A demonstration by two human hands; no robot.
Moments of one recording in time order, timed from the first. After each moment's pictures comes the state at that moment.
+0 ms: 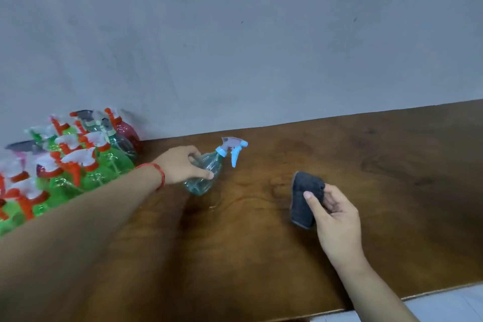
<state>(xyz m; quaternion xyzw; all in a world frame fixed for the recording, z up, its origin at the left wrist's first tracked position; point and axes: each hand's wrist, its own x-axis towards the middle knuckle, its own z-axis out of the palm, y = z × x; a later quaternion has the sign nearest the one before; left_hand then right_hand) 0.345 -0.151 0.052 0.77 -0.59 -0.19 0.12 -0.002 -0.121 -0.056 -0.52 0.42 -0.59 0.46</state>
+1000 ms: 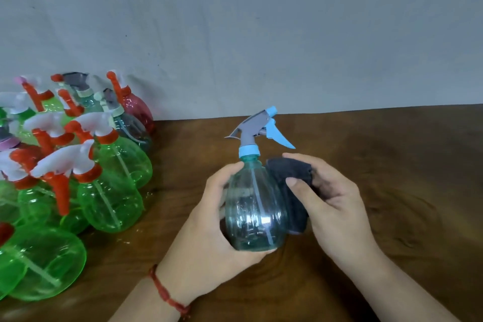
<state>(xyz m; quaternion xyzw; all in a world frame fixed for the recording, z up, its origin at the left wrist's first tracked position) 0.395 -0.099 -0.039 0.54 -0.65 -0.24 0.47 0.201 -0.187 -0.034 -0.65 0.31 -0.49 0.48</state>
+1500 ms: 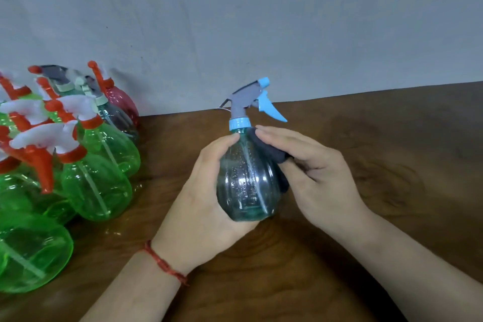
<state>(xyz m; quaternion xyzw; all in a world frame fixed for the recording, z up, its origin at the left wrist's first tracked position) 0.401 -0.102 -0.053 0.50 -0.72 -0.13 0.47 0.207 -0.178 -0.043 -0.76 0.25 -0.51 0.31</state>
